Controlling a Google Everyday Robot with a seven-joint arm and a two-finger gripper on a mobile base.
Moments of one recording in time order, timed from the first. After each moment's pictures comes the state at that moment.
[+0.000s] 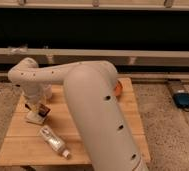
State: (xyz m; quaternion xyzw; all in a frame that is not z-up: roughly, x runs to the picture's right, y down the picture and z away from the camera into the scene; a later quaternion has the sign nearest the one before) arm -0.290 0.104 0.792 -0.35 0.05 0.21 0.91
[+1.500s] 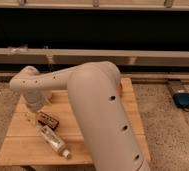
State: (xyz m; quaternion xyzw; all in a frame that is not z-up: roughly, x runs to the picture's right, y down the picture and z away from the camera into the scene) arm -0.283 0.145 0.792 -0.37 0.07 0.19 0.91
